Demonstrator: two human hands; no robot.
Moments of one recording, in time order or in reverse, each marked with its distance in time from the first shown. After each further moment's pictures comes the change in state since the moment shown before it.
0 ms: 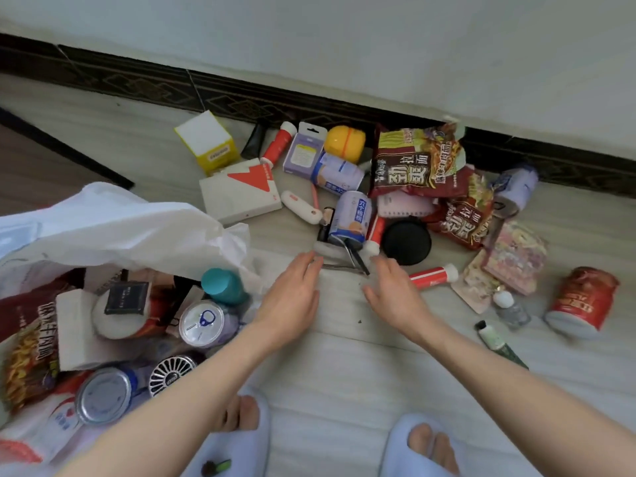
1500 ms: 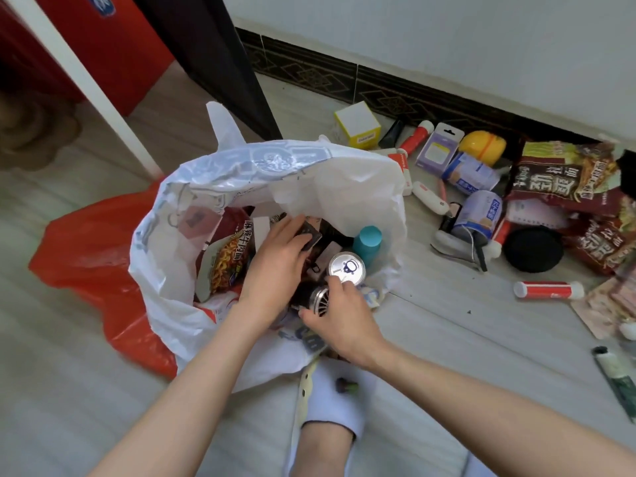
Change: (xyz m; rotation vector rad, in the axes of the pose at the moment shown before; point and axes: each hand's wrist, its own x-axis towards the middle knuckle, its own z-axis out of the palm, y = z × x) left_hand -0.153 -0.089 -0.123 0.047 0.355 -0.323; right_hand -0.091 -0.229 0.095 0.154 -0.188 -0.159
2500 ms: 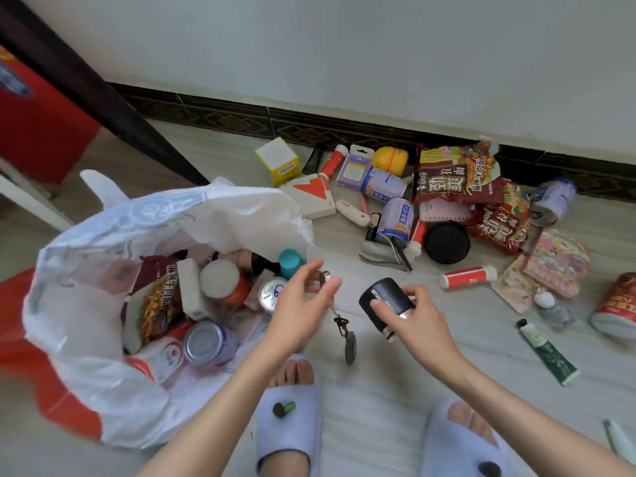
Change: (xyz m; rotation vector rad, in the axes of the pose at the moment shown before) left_hand 0.002 0.138 0.041 -0.715 -0.177 -0.313; right_hand -0.055 0.138 -0.116 0.488 0.314 0.261
